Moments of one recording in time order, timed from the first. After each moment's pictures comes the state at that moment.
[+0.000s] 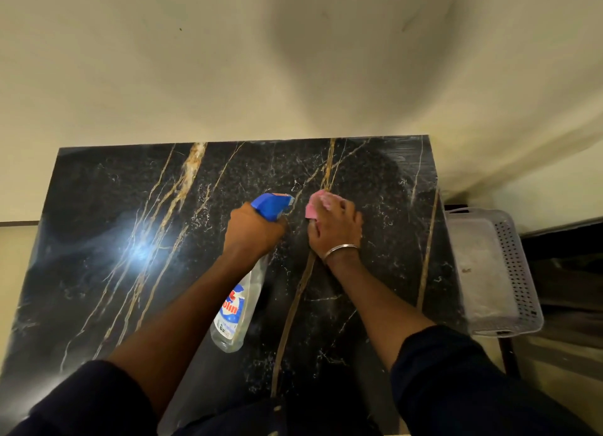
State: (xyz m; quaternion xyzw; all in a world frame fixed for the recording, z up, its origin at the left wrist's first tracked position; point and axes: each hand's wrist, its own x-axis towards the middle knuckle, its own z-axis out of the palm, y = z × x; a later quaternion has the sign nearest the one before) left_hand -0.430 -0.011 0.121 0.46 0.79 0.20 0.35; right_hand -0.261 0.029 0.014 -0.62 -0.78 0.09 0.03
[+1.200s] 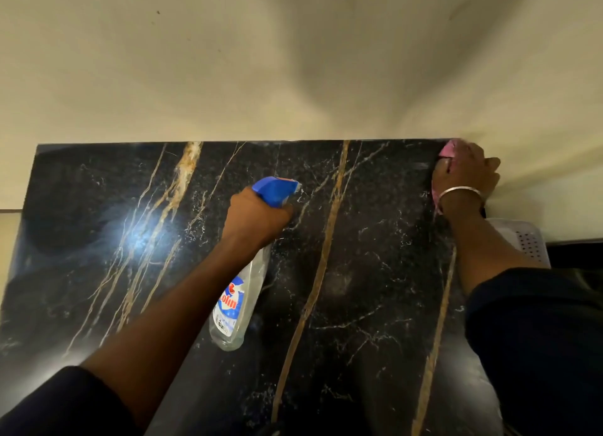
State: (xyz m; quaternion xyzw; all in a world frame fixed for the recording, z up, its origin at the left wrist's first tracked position) left_hand -0.443 0.050 0.115 0.43 0.78 0.23 0.38; right_hand -0.098 0.207 0.005 -0.79 -0.61 0.02 0.08
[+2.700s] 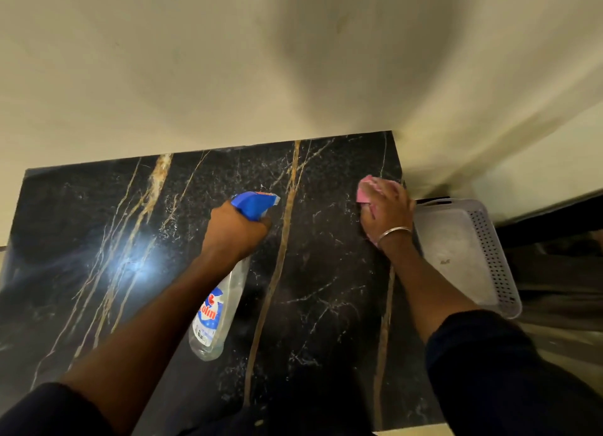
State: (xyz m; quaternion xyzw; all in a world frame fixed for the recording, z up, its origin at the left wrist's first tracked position) left_hand -0.384 -0.002 0.150 0.49 0.78 0.21 0.34; right_hand -0.096 0.079 0.007 -0.67 -0.73 0.11 0.07
